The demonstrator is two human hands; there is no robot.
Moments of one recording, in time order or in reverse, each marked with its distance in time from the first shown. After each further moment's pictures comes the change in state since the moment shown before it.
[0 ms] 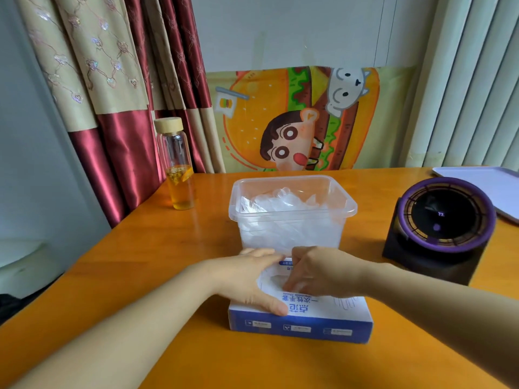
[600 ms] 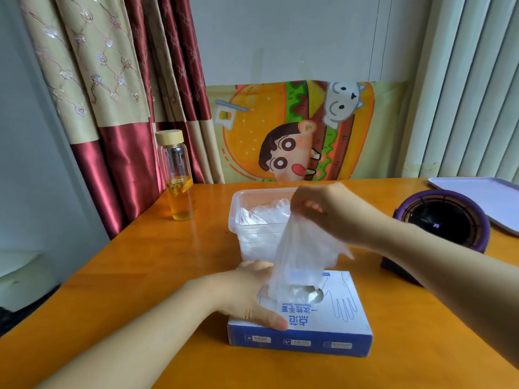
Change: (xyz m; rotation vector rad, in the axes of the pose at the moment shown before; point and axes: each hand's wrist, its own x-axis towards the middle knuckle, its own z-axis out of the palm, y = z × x) left_hand -0.005 0.007 0.000 -0.072 0.015 0.045; right_hand -0.007 -0.008 -0.080 -0.006 0.627 0.072
